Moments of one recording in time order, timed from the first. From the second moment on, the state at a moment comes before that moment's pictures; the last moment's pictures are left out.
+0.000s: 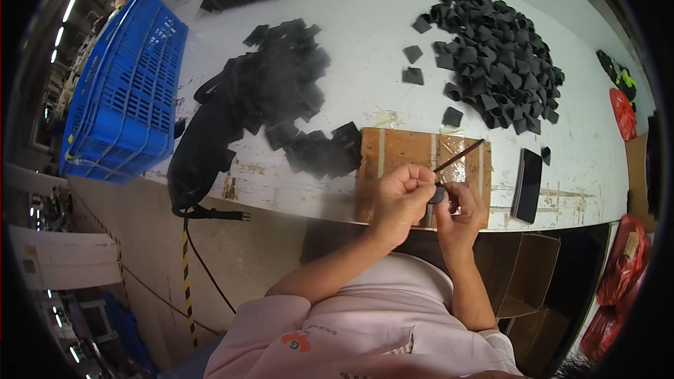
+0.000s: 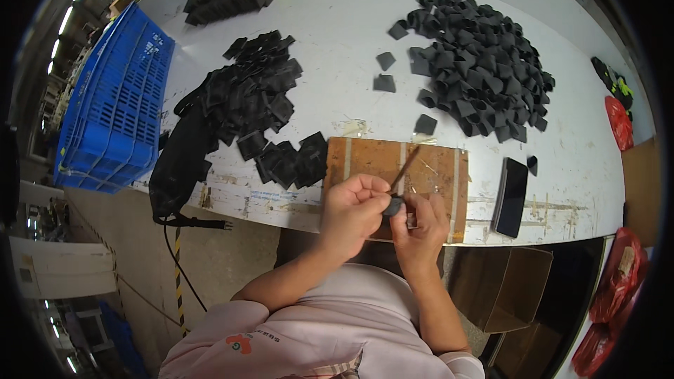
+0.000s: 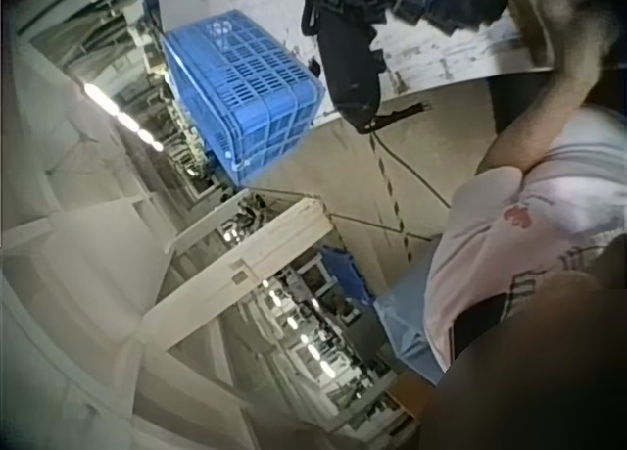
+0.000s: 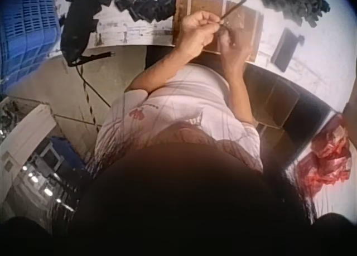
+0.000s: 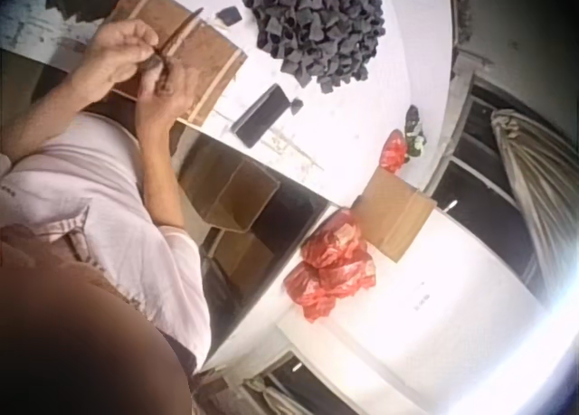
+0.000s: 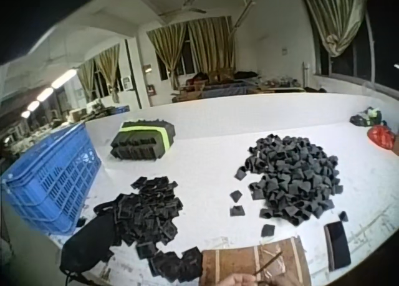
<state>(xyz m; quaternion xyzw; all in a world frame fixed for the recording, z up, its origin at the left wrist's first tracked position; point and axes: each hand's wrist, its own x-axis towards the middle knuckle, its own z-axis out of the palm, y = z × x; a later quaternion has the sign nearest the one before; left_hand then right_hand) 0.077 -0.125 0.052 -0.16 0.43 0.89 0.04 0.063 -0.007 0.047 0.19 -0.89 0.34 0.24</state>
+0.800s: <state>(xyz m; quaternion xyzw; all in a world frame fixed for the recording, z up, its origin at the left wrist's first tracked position) 0.041 -0.148 0.111 -0.03 0.26 0.96 0.11 -0.003 -0.005 0.116 0.15 -0.50 0.81 -0.26</state>
